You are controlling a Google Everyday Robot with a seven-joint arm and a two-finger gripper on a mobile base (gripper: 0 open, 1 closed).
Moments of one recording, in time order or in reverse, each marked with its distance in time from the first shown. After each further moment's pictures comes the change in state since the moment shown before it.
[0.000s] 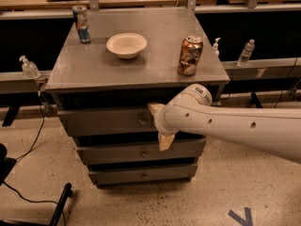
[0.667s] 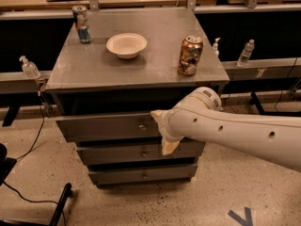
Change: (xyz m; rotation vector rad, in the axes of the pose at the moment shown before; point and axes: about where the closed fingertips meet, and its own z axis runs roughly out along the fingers) arm -0.002 0.025 -0.032 -0.025 0.007 0.003
